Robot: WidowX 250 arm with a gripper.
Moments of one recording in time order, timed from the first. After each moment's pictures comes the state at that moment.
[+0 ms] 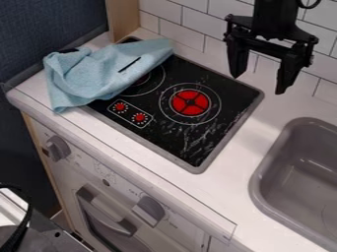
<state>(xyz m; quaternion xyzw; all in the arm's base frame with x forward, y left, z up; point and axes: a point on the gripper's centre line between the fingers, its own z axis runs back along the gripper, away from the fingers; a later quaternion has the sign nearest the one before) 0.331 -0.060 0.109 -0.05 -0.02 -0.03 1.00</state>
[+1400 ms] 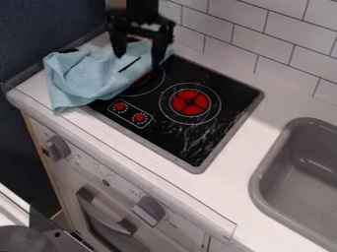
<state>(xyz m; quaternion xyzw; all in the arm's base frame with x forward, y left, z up) 0.332 0.131 0.058 0.03 0.01 0.15 0.99</state>
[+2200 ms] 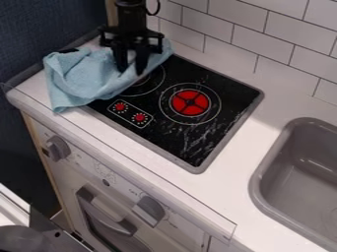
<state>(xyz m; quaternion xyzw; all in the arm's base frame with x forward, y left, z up) 0.345 0.160 0.022 -0.01 0.03 0.20 0.98</state>
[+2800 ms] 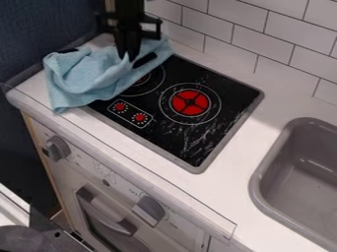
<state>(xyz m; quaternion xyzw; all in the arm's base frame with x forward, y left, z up) 0.343 0.159 0.054 0.00 0.02 0.20 0.98</state>
